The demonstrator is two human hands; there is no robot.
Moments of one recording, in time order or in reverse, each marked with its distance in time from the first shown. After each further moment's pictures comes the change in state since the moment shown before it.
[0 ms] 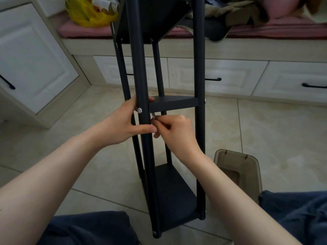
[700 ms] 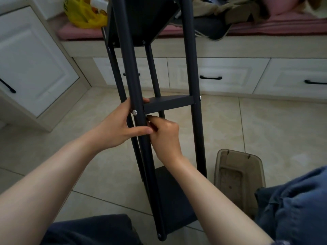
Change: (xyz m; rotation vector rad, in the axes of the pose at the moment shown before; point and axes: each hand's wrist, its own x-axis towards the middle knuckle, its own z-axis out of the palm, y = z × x) left_hand -0.003 -0.006 -0.004 -0.029 0.036 0.024; right_hand 0.011 0.018 0.049 0.009 0.215 -0.208
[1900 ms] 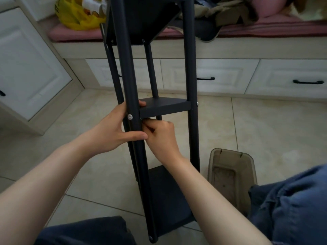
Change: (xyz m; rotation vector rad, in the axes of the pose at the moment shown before) left_hand -0.003 0.005 0.006 0.022 -0.036 0.010; right_hand -0.001 0.000 -0.018 0.153 -0.096 0.143
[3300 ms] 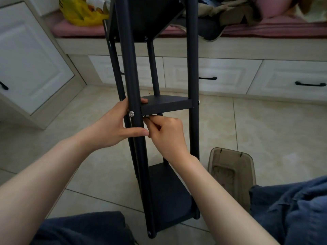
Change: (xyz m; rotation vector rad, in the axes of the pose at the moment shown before) left_hand -0.002 0.001 -0.001 -0.028 0.001 0.022; right_hand -0.005 -0.007 -0.013 -0.205 0.033 -0.084
